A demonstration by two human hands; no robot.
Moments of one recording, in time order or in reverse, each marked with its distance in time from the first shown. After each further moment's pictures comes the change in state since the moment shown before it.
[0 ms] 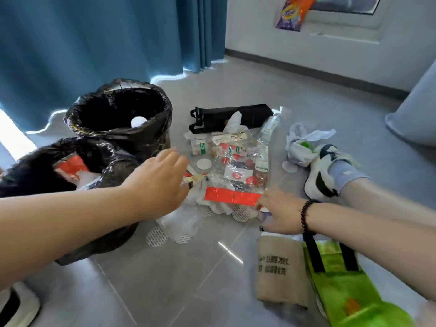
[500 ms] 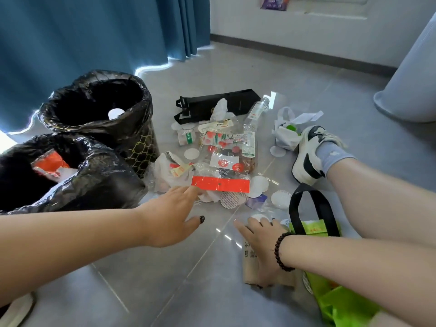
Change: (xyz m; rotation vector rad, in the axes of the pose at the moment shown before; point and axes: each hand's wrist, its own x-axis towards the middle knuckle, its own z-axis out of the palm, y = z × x) left_hand -0.020 0.060 0.019 -0.247 -0.416 0.080; right_hand -0.026 -0.025 0.091 -0.170 -0.224 0.049
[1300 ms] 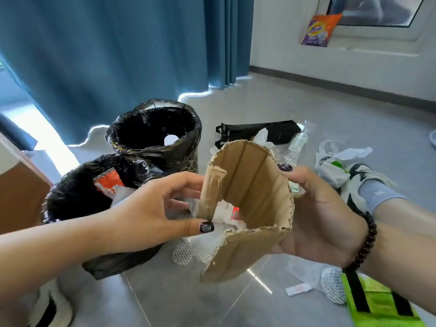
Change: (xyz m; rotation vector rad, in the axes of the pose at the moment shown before) left_hand -0.065 -0.076 -0.060 -0.835 0.349 0.270; right_hand -0.053 -0.020 -0.172 2.107 -0.279 -0.474
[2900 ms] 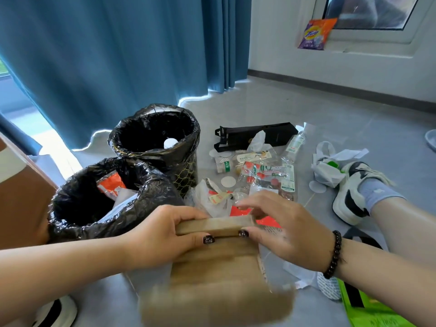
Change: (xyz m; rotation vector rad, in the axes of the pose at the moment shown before) left_hand -0.007 -0.005 0.037 0.287 0.065 -0.214; right_hand 0.010 0.032 -0.032 -1.478 0.179 -1.008
